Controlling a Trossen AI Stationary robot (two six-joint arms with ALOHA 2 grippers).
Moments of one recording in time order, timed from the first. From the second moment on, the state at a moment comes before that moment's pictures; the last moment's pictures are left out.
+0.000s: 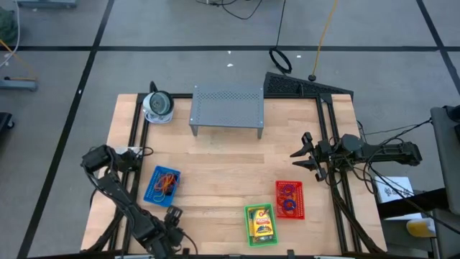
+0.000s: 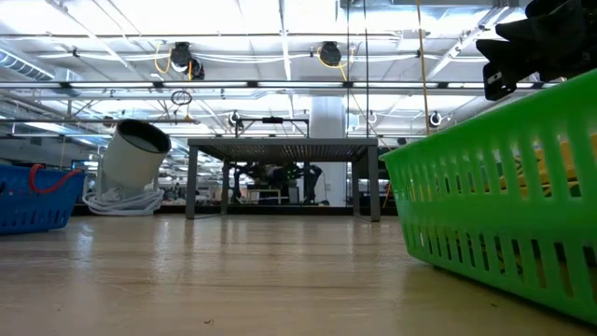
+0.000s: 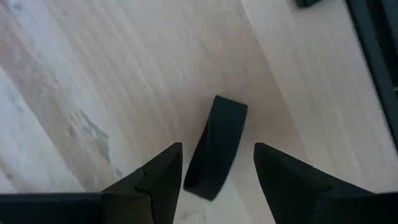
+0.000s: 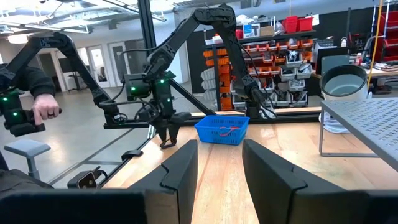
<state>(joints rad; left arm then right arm) -0.96 1.86 1.19 -0.81 -0.08 -0.48 0.03 0.11 0.09 0.15 -0.19 0.14</state>
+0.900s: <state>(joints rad) -0.93 1.86 1.16 -0.75 -0.07 -0.62 0.03 0.11 0.09 0.15 -0.19 0.14</state>
